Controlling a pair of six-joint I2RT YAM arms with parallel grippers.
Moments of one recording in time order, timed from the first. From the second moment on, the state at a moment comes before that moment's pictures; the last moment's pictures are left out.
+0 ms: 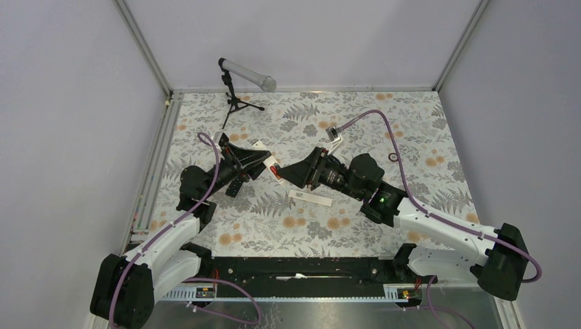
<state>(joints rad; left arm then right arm) -0.33 0.94 0.38 0.84 0.62 -1.85 0.95 1.09 0.79 0.34 -0.14 0.96</state>
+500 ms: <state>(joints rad) -0.33 0.94 0.39 0.82 0.62 -1.77 0.95 1.12 0.81 0.29 -0.12 1.00</state>
